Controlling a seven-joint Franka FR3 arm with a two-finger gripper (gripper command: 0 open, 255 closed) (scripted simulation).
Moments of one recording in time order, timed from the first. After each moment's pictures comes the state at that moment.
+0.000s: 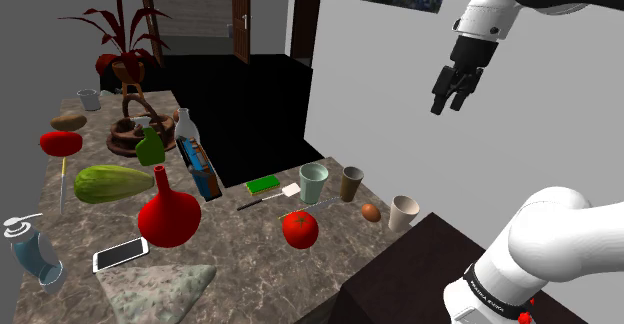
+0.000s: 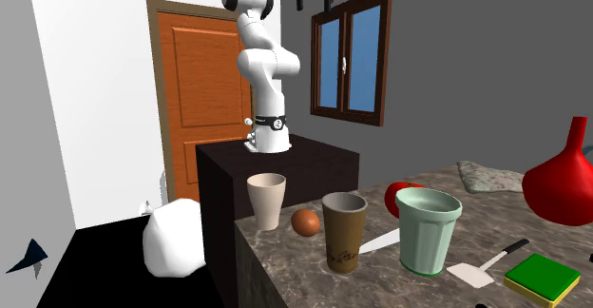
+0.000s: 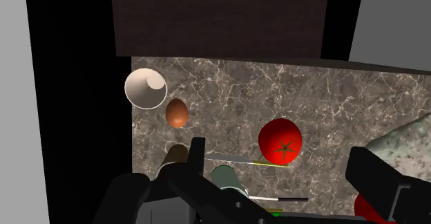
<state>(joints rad) 0.02 -0.82 -0.03 -2.29 0.02 1.45 0.05</state>
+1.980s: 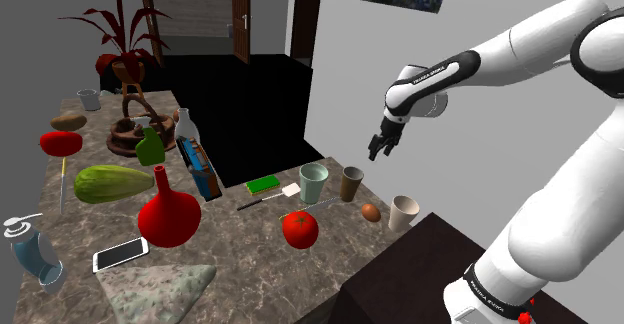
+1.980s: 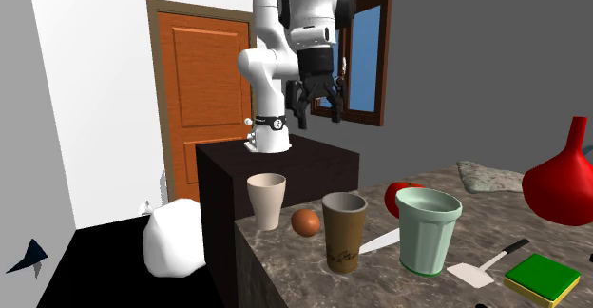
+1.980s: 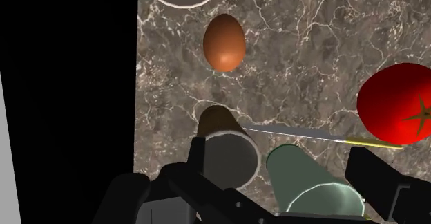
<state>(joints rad) 0.03 -0.04 -0.30 -2.42 0.11 2.39 -0.35</state>
